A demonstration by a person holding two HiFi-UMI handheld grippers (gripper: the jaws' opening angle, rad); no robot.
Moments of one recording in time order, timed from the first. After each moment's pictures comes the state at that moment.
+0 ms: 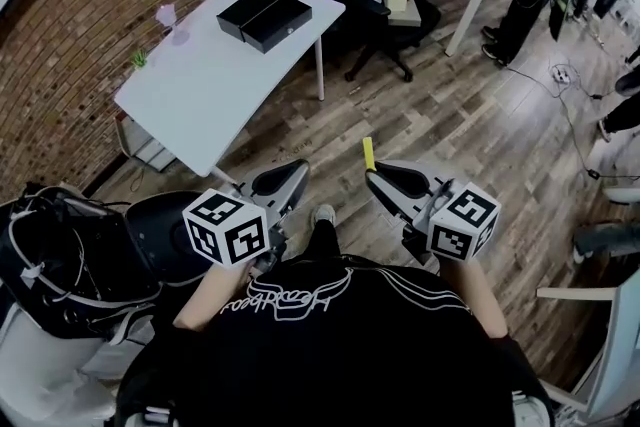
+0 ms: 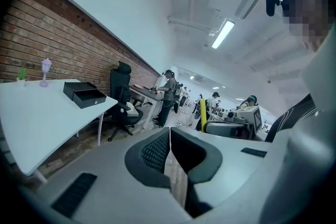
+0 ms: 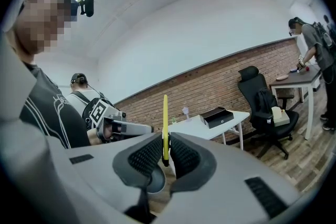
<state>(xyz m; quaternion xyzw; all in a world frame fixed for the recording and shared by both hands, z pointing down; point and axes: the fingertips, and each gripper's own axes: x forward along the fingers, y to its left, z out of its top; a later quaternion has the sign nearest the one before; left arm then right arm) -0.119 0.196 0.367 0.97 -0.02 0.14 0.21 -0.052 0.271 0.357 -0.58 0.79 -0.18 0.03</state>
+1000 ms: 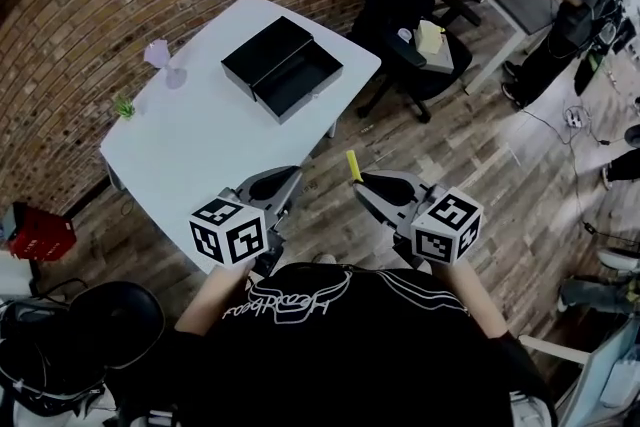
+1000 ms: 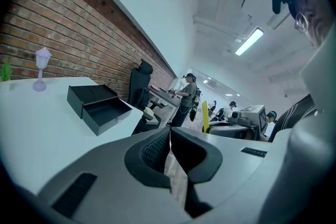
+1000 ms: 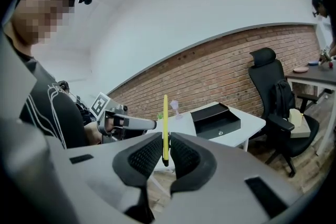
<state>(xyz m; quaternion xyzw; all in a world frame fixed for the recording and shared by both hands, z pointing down) -0.004 -0.070 0.400 0.95 -0.07 0.15 0.27 0.060 0.001 0.389 -0.54 0.81 -0.23 -0.04</state>
